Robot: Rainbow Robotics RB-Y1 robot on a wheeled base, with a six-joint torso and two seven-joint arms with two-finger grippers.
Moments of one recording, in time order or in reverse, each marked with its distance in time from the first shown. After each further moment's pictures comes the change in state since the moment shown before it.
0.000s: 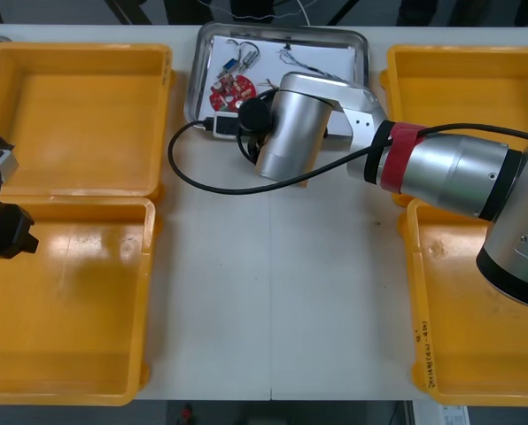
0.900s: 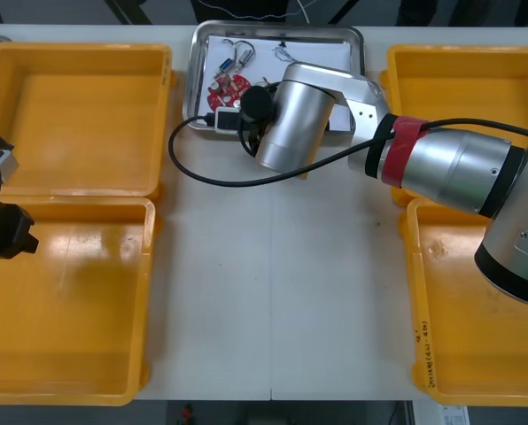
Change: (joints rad) right arm -0.005 0.001 -0.040 0.011 -0.028 0.023 0.058; left arm 0.000 0.000 0.000 0.000 0.000 0.000 0.000
